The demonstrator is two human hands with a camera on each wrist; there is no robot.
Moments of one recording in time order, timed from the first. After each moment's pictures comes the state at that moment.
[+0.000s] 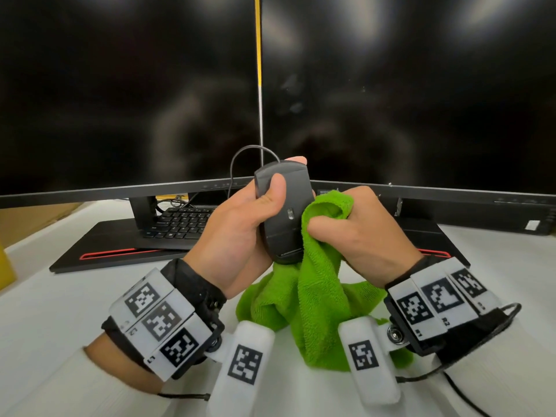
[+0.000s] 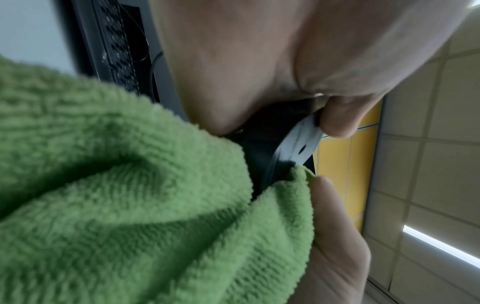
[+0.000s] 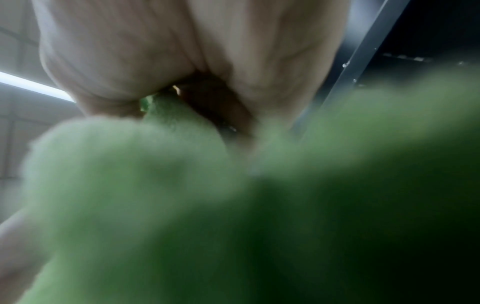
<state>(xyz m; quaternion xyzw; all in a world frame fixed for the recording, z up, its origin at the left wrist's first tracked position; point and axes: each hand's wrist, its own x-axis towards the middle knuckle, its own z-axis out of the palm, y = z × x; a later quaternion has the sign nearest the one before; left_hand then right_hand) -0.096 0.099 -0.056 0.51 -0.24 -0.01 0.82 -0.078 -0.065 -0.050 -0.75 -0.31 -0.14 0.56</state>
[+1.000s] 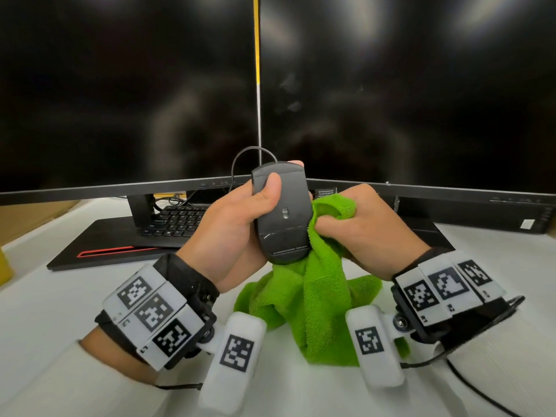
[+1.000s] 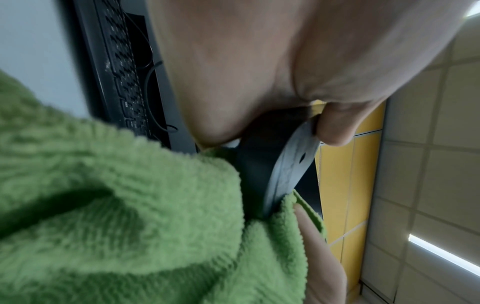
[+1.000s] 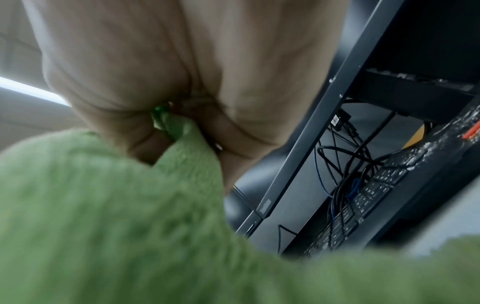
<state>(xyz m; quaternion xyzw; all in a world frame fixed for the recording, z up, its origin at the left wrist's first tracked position) -0.096 0.103 -0.051 0.53 -0.22 -0.02 0.82 -0.070 -0.077 -0.048 -0.77 -0.29 -0.07 0.57</state>
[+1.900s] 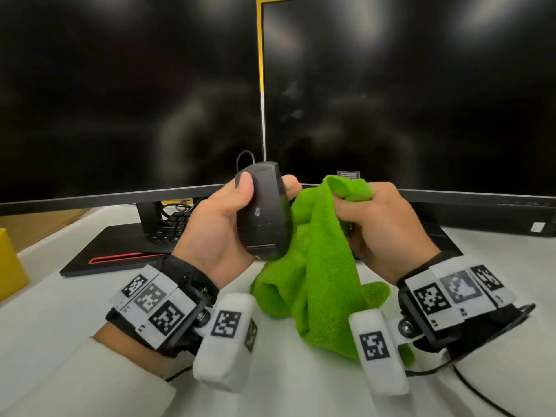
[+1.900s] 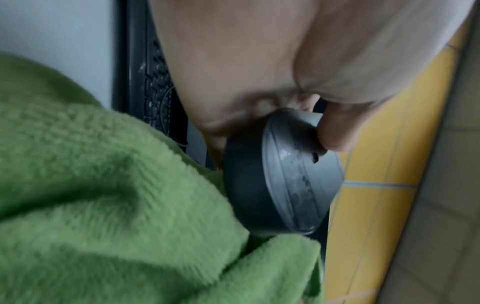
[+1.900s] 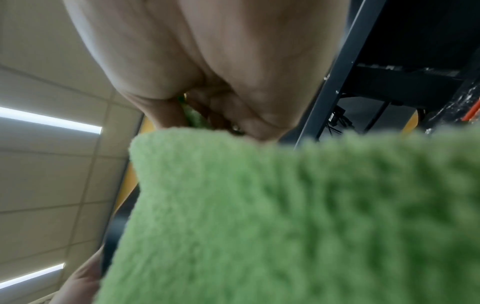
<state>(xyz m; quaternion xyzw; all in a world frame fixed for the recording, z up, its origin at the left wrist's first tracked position) -0.081 0.121 -0.053 0.47 -0.17 -0.01 0.87 -0.063 -0.079 -0.049 -0.63 -0.22 -0.06 0.74</state>
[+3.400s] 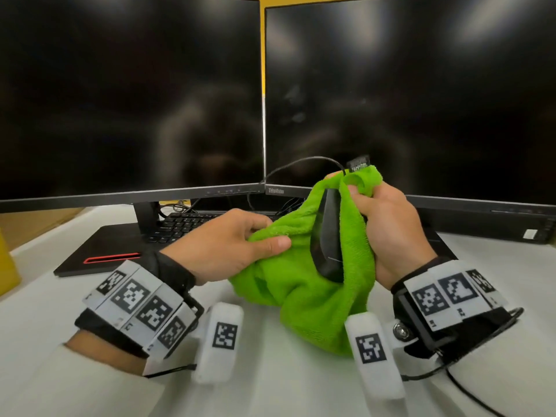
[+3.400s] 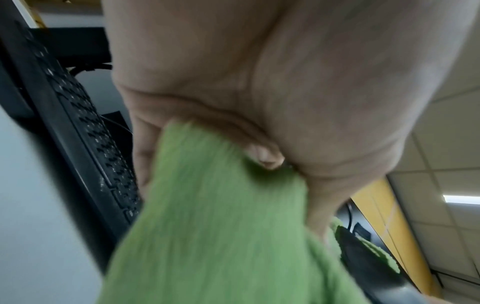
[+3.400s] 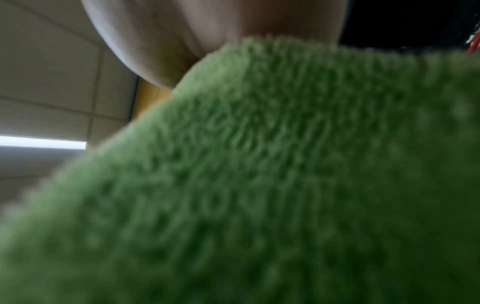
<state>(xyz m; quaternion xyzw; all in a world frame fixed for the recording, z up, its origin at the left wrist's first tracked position) -0.072 0.146 -0.055 0.85 -0.21 -0.03 0.49 -0.060 -0.077 -0.045 -0.64 -0.12 -0.15 0.74</state>
